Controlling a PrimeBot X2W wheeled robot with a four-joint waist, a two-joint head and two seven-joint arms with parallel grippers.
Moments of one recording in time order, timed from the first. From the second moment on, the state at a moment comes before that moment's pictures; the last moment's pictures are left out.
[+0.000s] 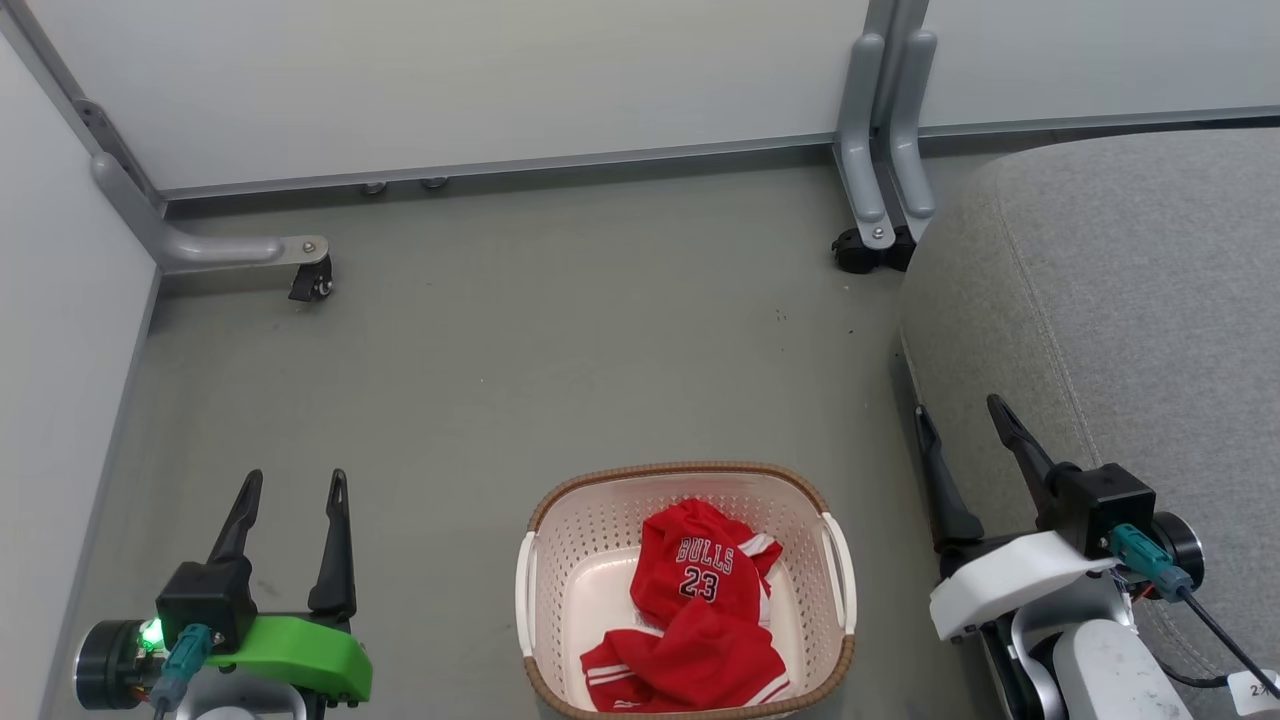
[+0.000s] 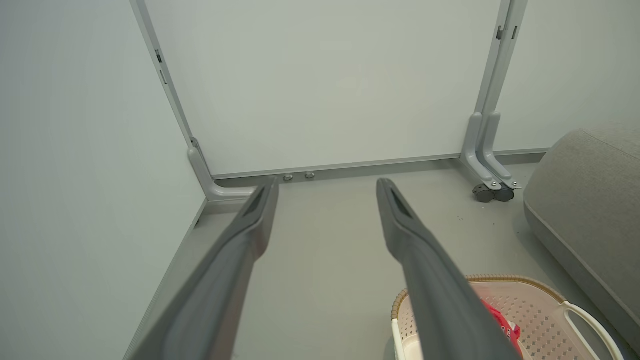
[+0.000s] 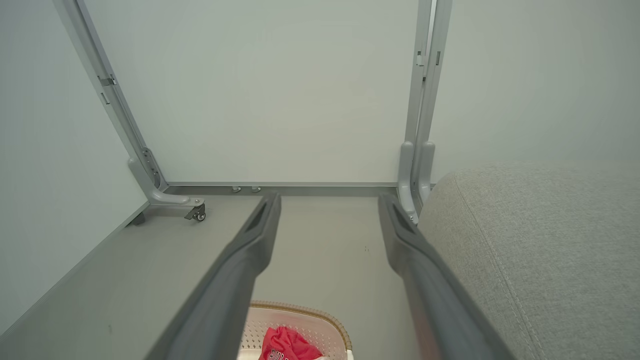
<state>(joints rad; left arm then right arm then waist) -0.08 0.11 0.02 0.30 -0.10 -0.13 -0.26 -0.10 -0.05 0.06 0.18 0.10 0.13 -0.18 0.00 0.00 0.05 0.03</state>
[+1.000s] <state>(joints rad) -0.20 0.09 -0.20 0.37 -0.08 -0.13 -0.26 -0.19 -0.05 0.05 0.10 0.10 0.13 -0.18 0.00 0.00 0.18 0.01</state>
